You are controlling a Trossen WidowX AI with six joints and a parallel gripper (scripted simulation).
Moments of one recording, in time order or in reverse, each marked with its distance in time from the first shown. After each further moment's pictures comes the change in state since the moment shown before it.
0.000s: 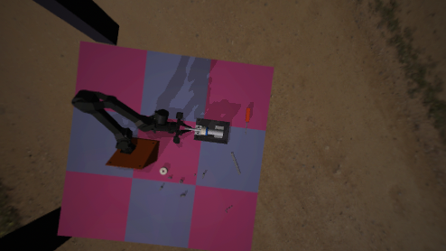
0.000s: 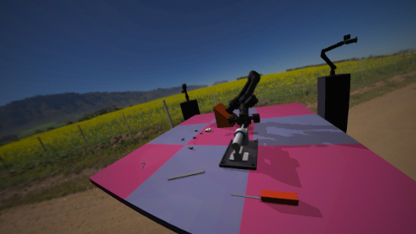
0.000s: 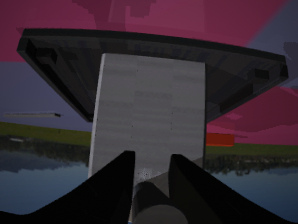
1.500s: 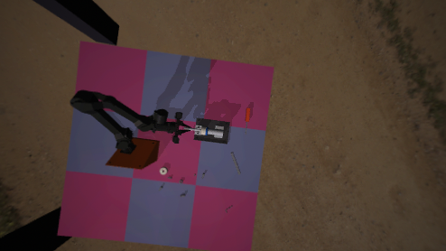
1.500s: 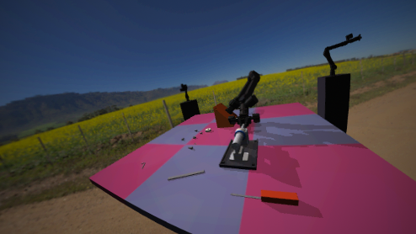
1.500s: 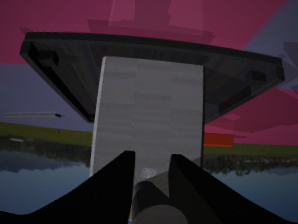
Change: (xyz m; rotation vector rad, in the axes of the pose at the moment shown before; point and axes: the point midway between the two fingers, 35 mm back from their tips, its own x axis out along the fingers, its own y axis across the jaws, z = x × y) arm -0.003 0.000 0.002 0.000 0.000 0.000
